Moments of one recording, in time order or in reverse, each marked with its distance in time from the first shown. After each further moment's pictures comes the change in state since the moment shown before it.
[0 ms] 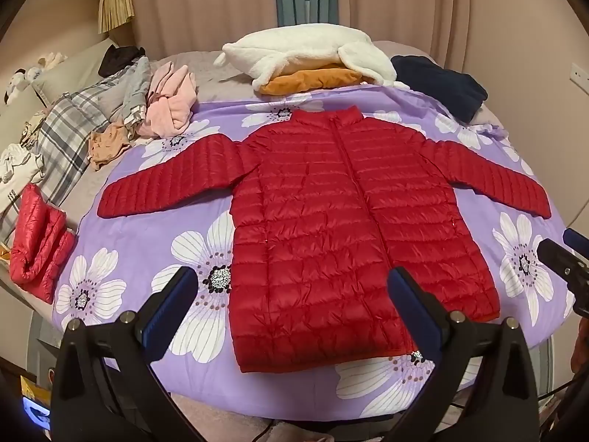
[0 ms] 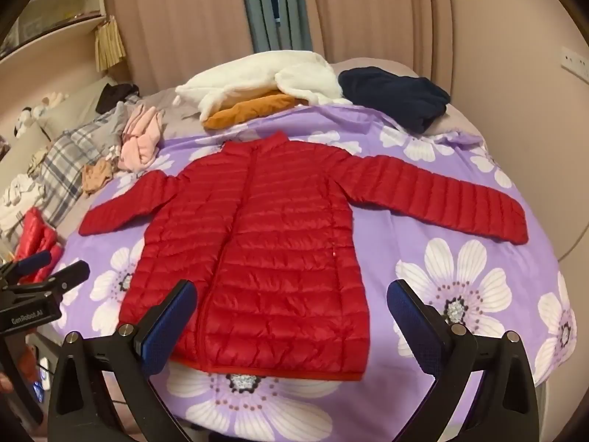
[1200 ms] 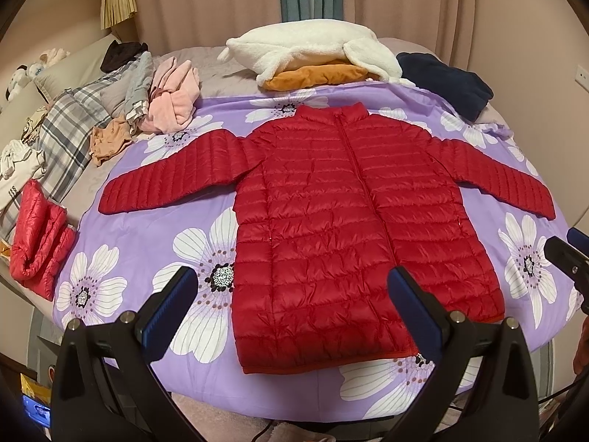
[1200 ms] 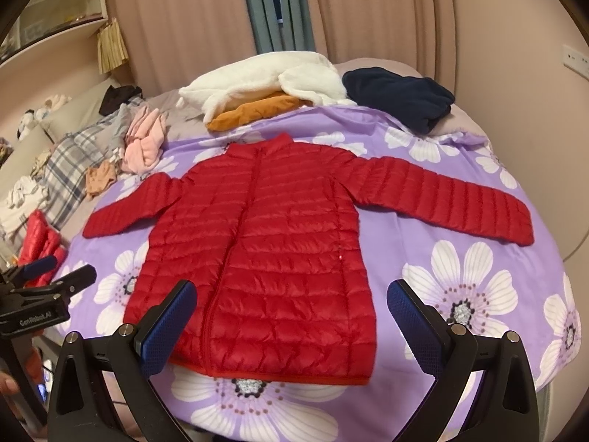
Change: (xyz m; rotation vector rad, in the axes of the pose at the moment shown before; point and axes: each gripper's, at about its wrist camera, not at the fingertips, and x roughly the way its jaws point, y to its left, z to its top) left arm 0.008 0.006 -0.005 -0.007 -0.047 0.010; right arm 0.008 -0.002 0.002 0.014 0.000 0.019
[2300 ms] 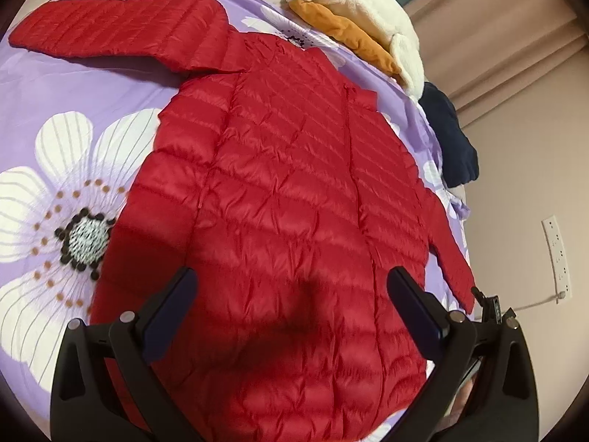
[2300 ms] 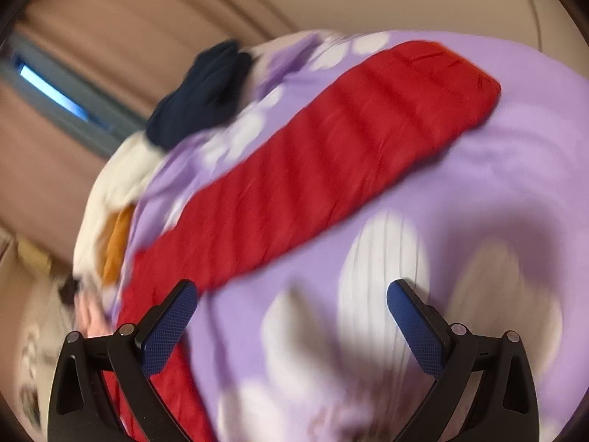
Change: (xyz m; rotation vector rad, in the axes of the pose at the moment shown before) left arm 0.164 0.051 0.030 -0.535 0.059 -0.518; right arm 0.144 -0.302 -0.005 0.830 -0.172 0.058
